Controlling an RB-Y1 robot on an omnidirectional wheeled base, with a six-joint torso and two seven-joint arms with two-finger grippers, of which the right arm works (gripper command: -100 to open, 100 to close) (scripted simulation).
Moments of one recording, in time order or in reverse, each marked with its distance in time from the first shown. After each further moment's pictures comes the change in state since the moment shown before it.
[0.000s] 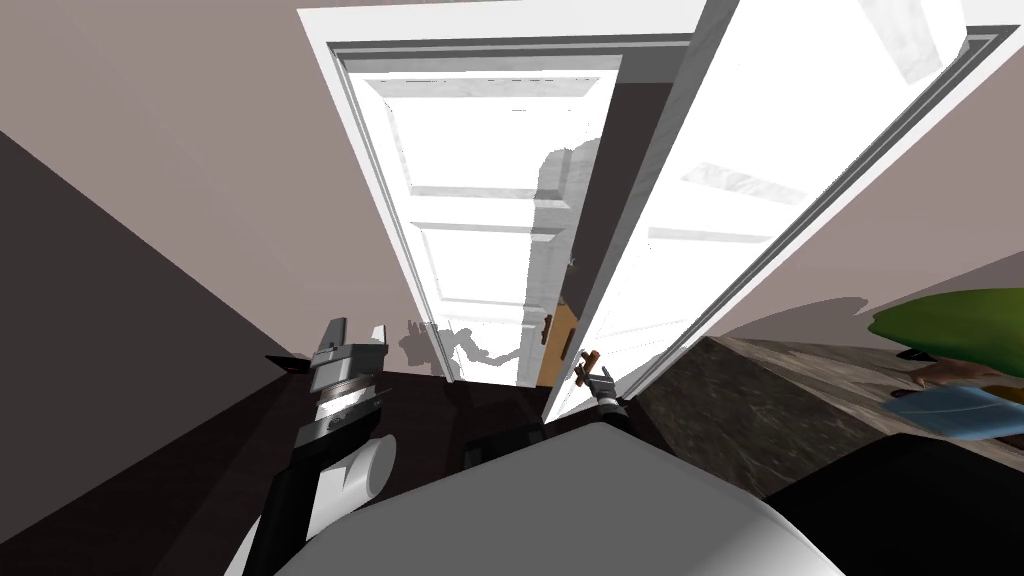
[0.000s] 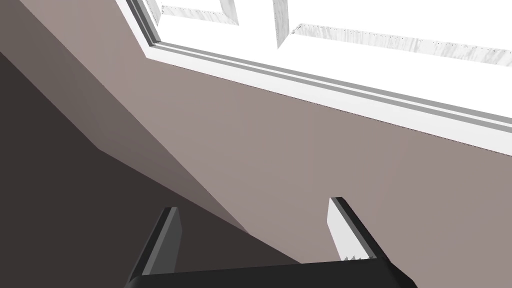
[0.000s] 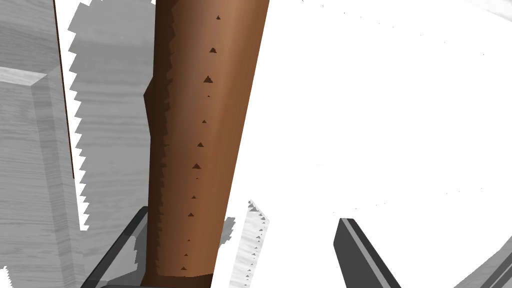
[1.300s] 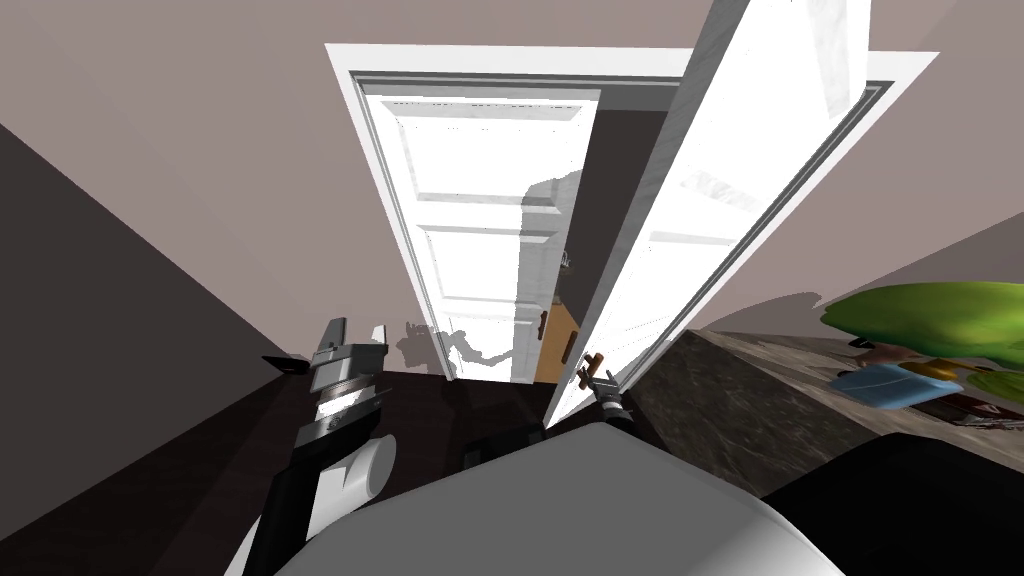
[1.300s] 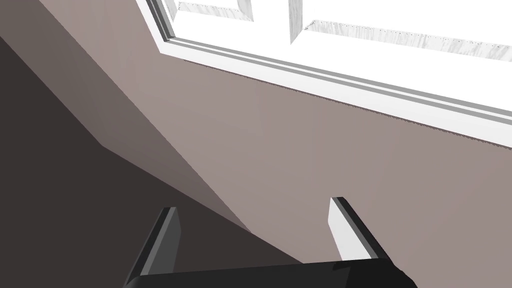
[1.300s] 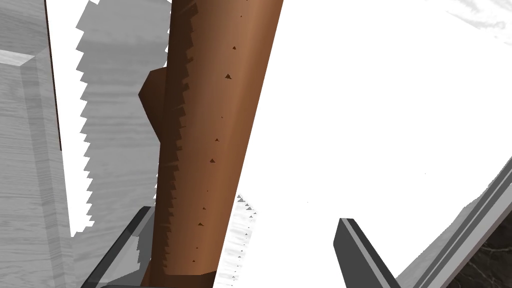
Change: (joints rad) arm 0.014 -0.003 -0.010 0.019 -0.008 0.001 0.006
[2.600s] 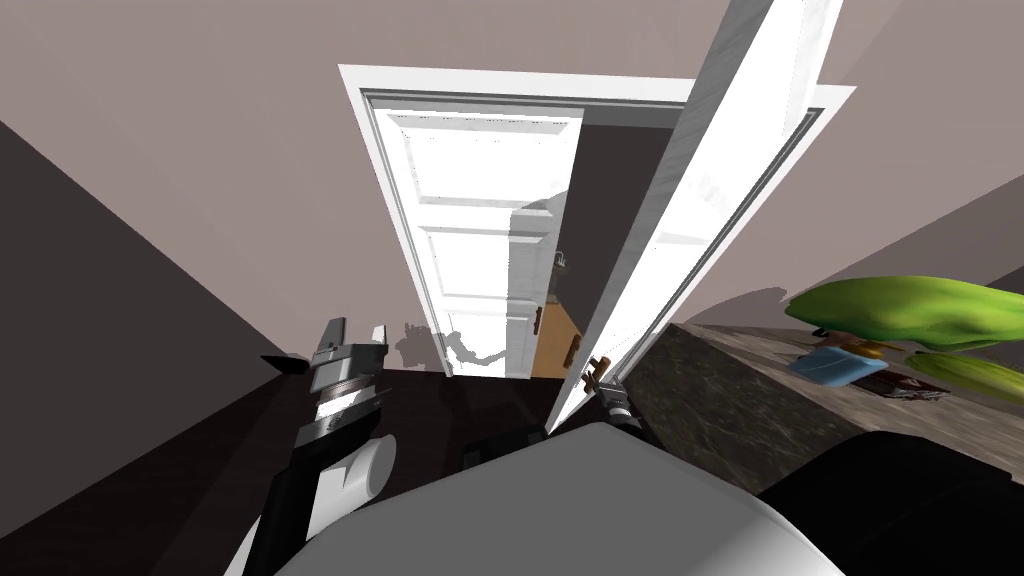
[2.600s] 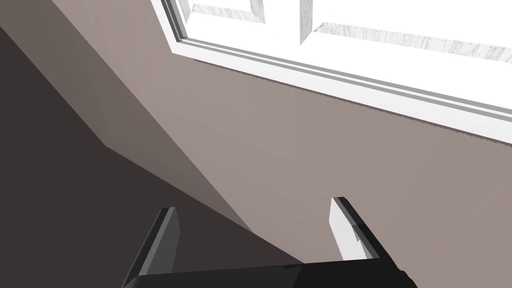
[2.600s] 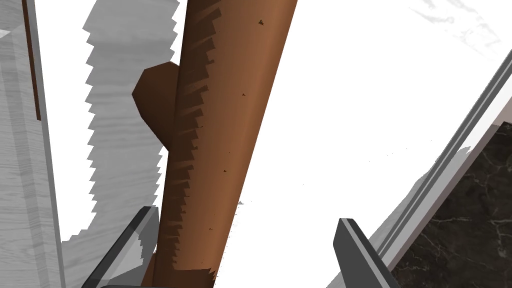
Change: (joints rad) arm 0.065 -0.011 -0.025 -0.057 -0.021 0.023 0.038
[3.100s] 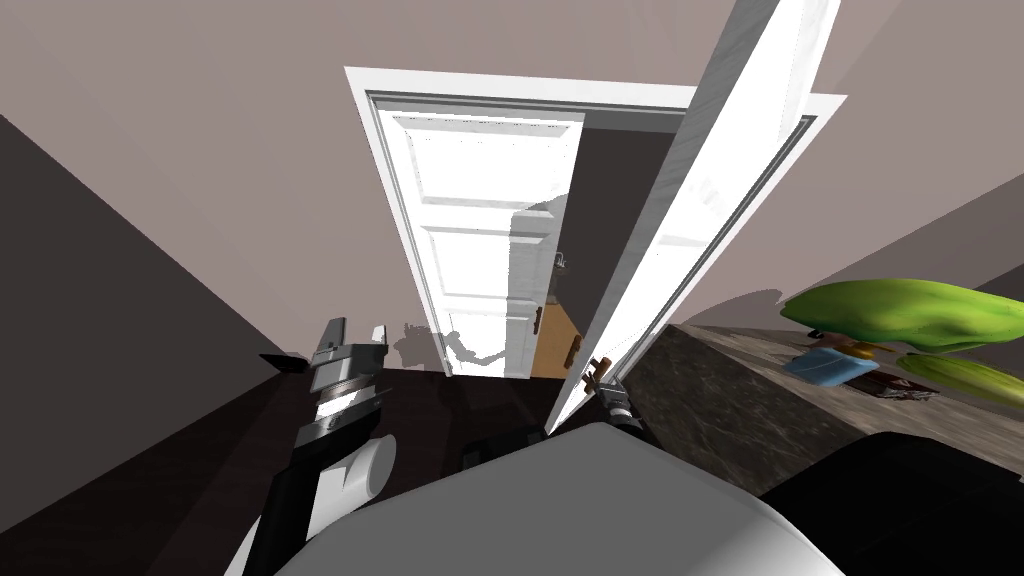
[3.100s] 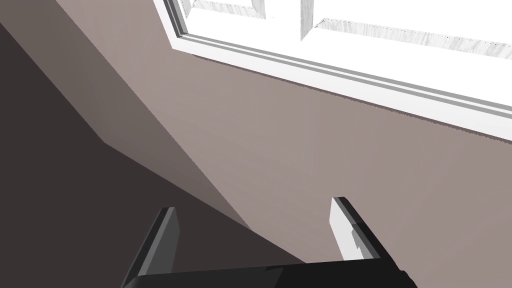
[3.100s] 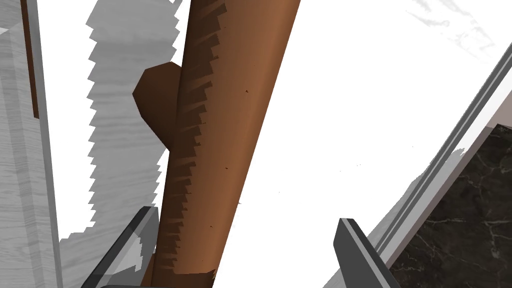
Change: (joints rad) arm -0.032 -0.001 0.013 0.071 0.008 -0.029 -0.033
